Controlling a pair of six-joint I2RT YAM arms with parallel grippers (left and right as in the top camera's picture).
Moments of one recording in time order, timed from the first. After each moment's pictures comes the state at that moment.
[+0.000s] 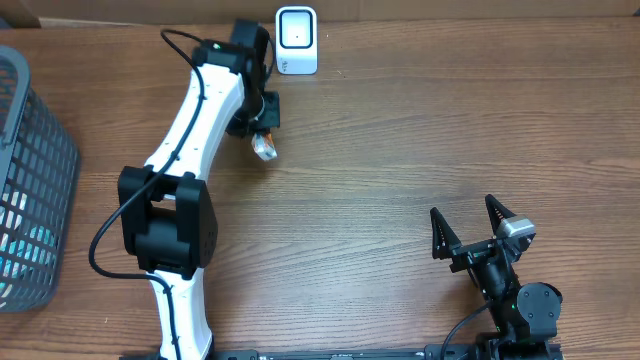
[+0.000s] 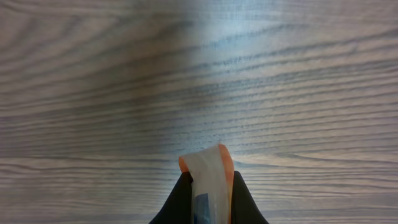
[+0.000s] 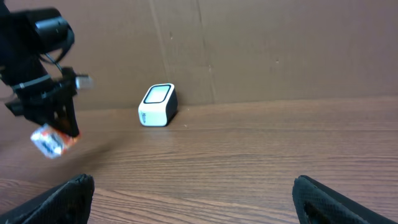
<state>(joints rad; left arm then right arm) -0.23 2.15 1.92 -1.20 0.03 -0.28 0.04 0.01 0.02 -0.01 -0.24 0.17</state>
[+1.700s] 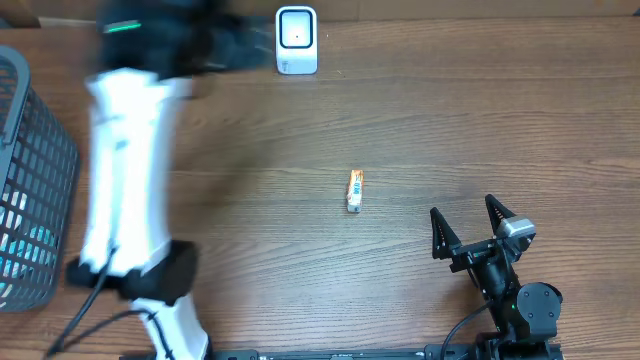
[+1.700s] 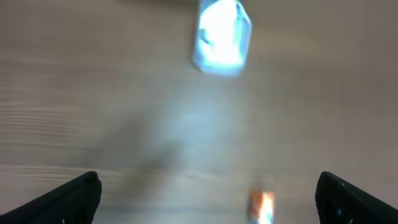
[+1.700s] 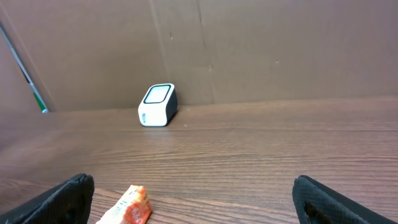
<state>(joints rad) -0.12 1.96 2.64 -1.57 0.02 -0.36 0.04 0.01 0.02 -0.01 -0.24 0.17</state>
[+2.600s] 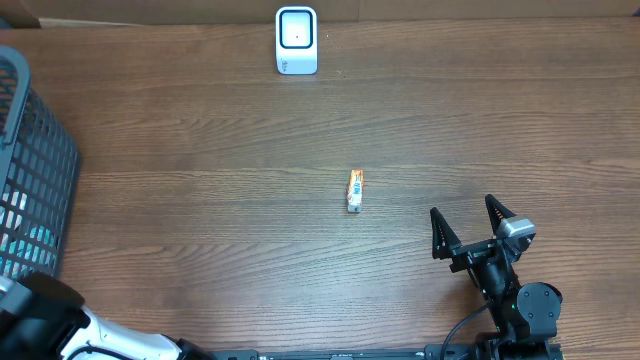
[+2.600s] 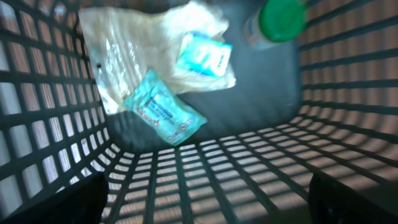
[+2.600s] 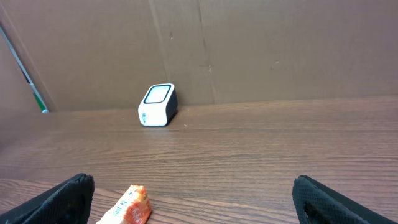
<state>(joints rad) 0.97 1.95 2.41 -1.66 0.01 -0.45 0.04 0.01 0.02 -0.01 -0.24 0.17</state>
